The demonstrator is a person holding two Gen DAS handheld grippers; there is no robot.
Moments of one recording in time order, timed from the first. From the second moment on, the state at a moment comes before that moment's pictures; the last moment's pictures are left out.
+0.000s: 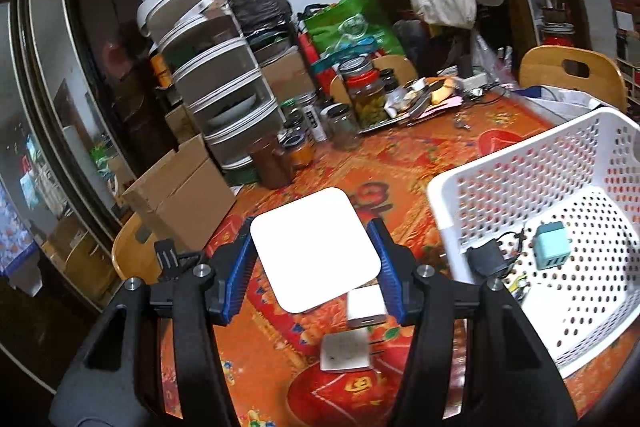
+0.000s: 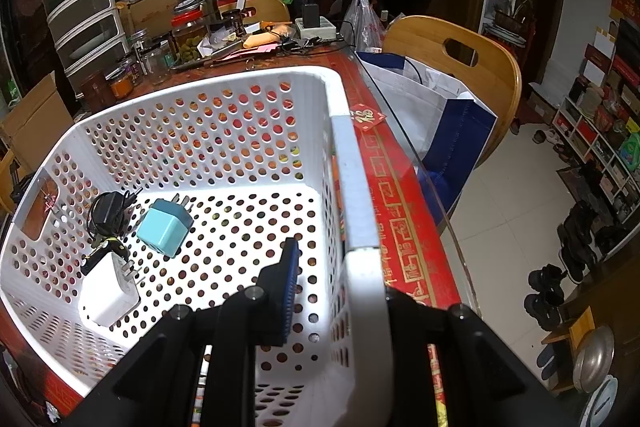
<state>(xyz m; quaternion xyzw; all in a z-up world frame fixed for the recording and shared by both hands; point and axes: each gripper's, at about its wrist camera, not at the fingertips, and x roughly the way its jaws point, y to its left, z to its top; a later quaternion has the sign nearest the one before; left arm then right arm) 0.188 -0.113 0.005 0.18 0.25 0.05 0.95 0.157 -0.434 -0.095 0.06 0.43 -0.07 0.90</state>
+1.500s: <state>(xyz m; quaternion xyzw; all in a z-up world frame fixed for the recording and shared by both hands) 0.303 -0.266 -0.085 0.22 0.56 -0.17 0.78 0.157 -0.435 -0.096 0.06 0.43 -0.06 0.90</state>
